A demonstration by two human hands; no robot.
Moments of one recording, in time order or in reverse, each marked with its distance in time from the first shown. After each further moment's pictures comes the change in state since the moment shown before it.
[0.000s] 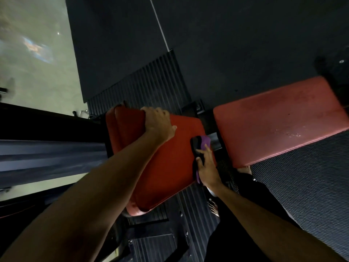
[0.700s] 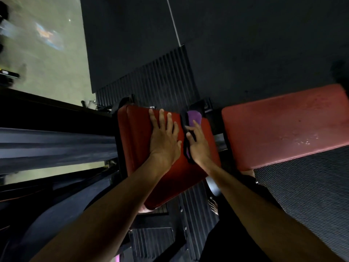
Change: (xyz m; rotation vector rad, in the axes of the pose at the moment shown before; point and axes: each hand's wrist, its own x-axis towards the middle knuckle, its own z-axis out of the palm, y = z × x) left_hand -0.069 0.003 0.006 0.126 0.110 0.062; right_hand 0.058 -0.085 0.021 -0.014 -0.030 -0.150
